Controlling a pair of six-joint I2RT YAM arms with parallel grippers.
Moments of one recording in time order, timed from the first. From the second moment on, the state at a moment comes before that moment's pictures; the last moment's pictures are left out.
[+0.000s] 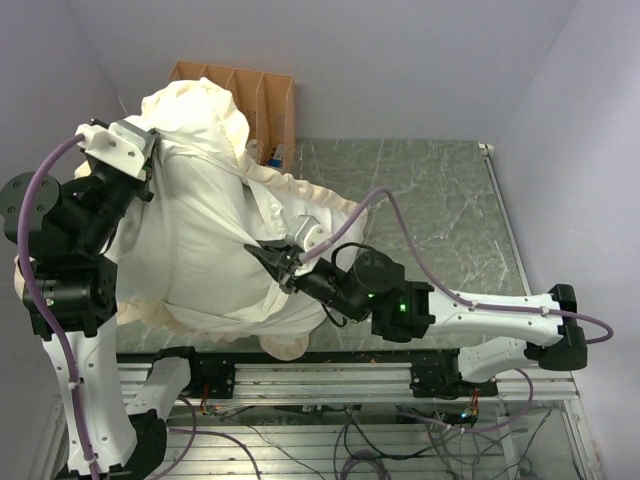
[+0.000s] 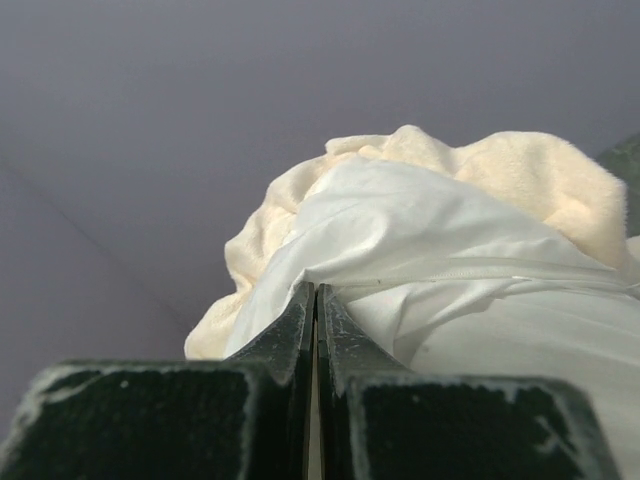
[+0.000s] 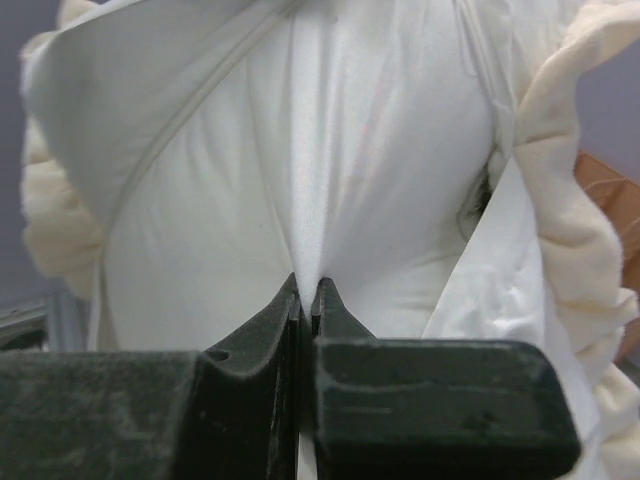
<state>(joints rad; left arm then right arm) 0.09 0.90 1.60 -0.52 0.44 0.40 1.45 1.35 1.27 0.30 0.39 -0.23</state>
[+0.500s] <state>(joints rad) 0.08 0.93 1.65 -0.59 0.50 0.28 1.50 1.07 0.98 0.36 0.31 -0.10</state>
